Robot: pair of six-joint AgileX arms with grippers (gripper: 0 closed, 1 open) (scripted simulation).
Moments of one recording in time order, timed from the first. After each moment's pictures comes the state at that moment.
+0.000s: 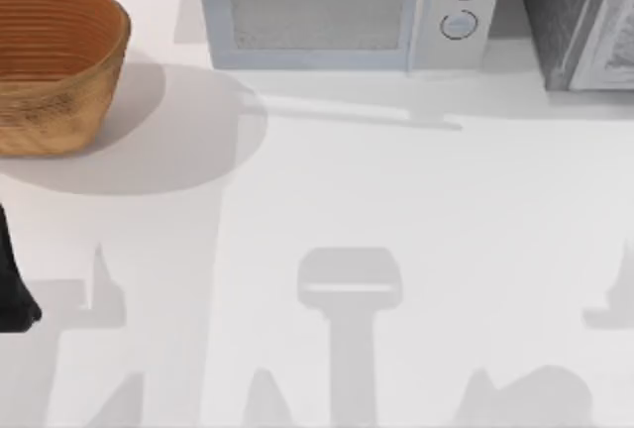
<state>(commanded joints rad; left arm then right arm) 0.00 0.00 0.00 0.00 0.00 0.00 0.00 0.00 0.00 0.00 0.00 0.00</state>
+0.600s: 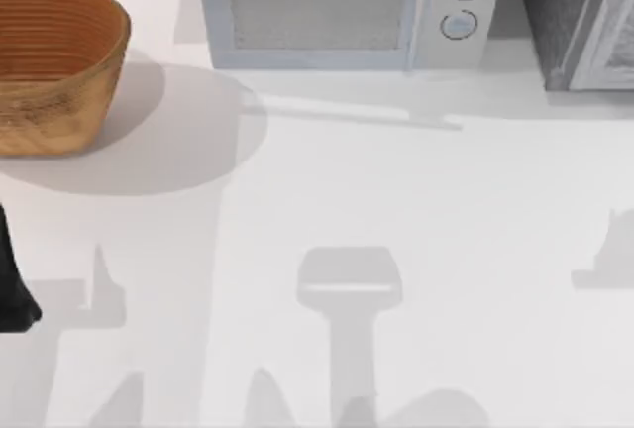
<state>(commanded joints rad) 0.00 0.00 0.00 0.00 0.00 0.00 0.03 0.22 0.32 -0.05 0.03 0.01</state>
